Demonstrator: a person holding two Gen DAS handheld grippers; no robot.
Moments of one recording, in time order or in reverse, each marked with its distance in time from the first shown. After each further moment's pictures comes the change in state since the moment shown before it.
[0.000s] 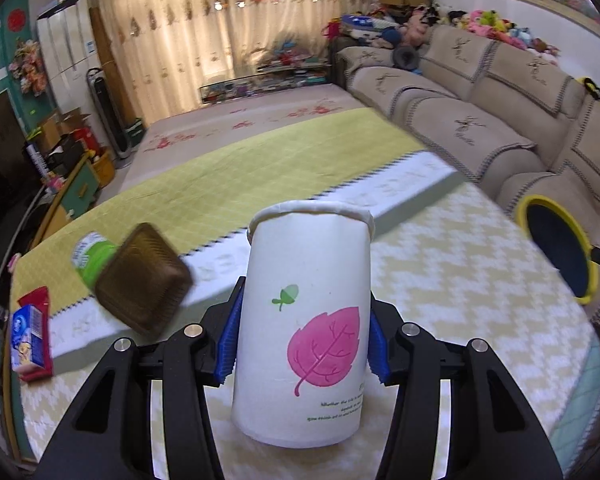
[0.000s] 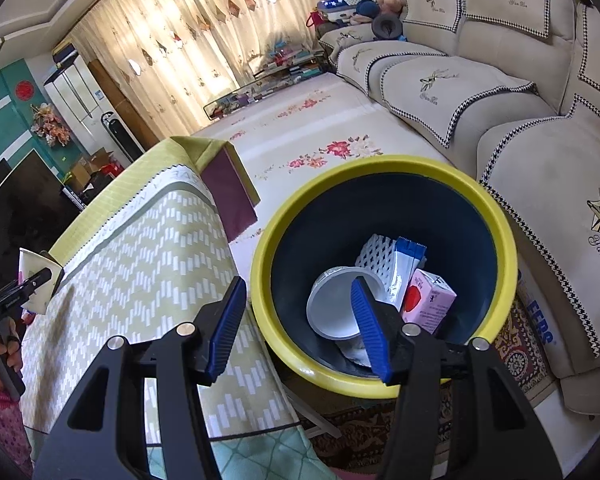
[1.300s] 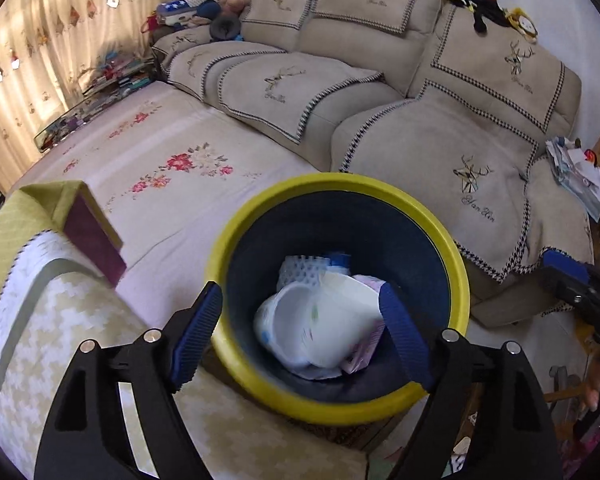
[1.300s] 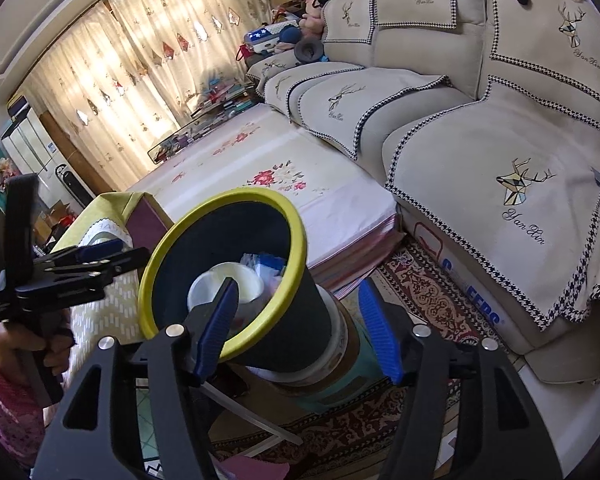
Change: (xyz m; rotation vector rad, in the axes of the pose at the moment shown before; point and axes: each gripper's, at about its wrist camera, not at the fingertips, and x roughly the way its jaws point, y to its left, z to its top) left arm 0.075 -0.367 0.066 0.331 0.097 -0.370; right arm -0.080 -0.128 -0.020 0.155 -0.101 -0.149
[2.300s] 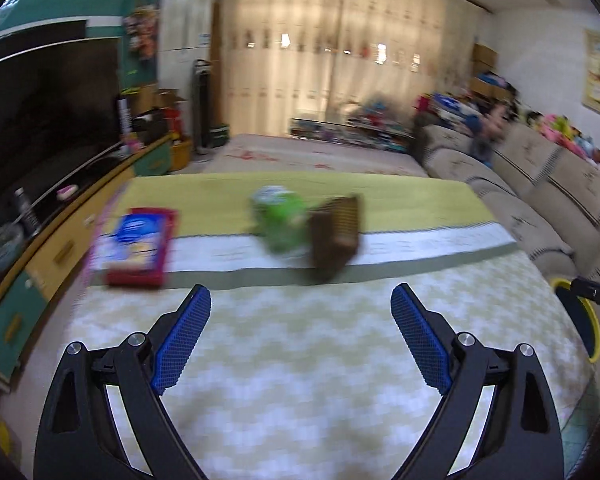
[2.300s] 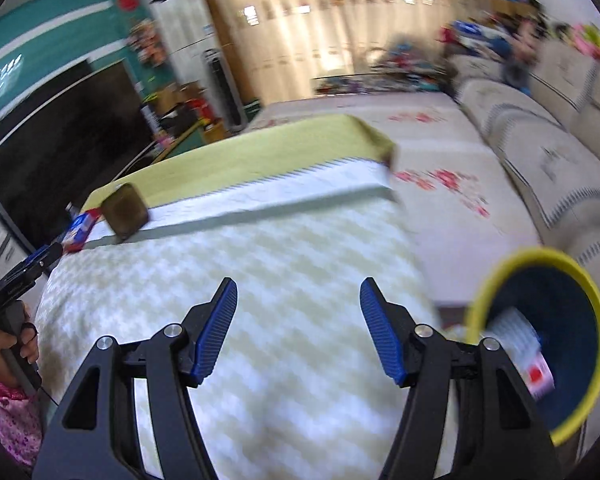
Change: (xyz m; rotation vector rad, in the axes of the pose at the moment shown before) left arm -0.298 0.328 -0.333 -0.660 -0.341 0.584; right arm 0.070 0.355 -0.042 -0.556 0.162 0.365
